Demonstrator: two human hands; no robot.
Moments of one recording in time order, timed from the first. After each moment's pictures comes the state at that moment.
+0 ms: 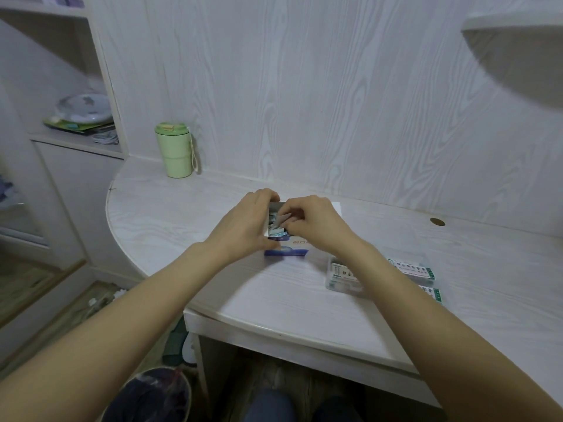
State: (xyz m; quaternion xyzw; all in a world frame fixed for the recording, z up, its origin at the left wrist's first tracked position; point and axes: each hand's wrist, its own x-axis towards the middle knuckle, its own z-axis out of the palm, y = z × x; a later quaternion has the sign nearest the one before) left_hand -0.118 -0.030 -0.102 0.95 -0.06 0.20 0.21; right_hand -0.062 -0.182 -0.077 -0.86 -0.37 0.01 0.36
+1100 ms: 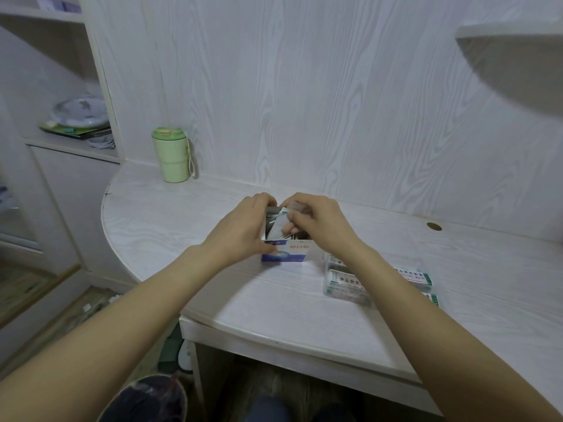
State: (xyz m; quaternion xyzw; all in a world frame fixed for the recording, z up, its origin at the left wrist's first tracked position) left_hand -0.117 -0.029 -0.097 0.96 -0.06 0.19 0.22; right_hand -0.054 -0.191 -0.077 -0.81 -0.36 0.02 0.46
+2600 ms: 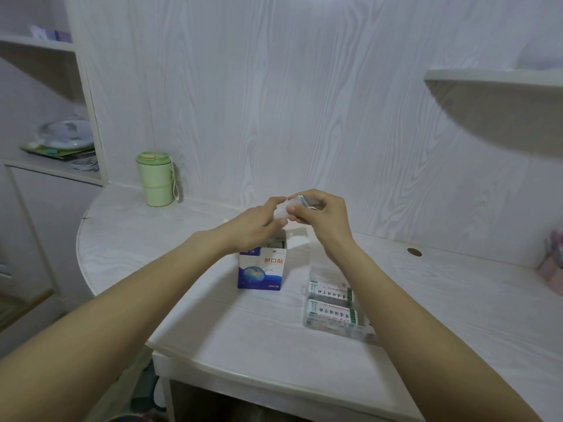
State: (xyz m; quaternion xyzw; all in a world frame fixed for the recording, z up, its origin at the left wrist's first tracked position) left_hand -0.074 -0.055 -0.044 0.94 -0.08 0.08 0.32; right_hand -0.025 -0.203 -0.041 -0.71 -0.25 -0.04 0.66
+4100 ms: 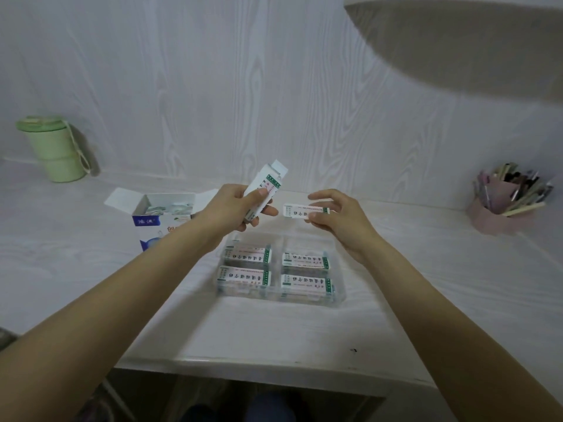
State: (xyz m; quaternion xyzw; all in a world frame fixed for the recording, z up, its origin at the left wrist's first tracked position) left_hand -0.047 -0.184 -0.068 0.79 0.02 0.04 0.62; right_hand 0.008 -0.382 -0.088 -0.75 -0.14 0.04 0.65
